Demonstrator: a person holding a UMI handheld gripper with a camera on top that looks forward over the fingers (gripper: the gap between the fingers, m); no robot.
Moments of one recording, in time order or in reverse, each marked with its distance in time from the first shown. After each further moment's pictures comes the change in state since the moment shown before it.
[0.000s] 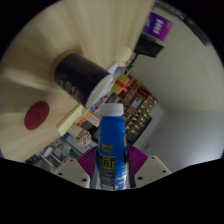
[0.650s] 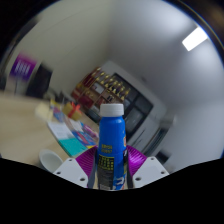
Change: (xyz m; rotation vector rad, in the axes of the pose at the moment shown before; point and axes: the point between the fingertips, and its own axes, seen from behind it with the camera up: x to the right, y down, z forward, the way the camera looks) arm 0.014 0.024 0.006 -0.027 0.027 1.527
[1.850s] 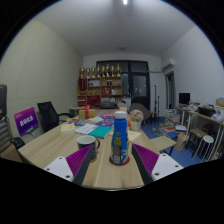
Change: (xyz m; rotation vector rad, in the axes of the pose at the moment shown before) arm -0.033 0.075 -0.158 -0.192 -0.185 0.691
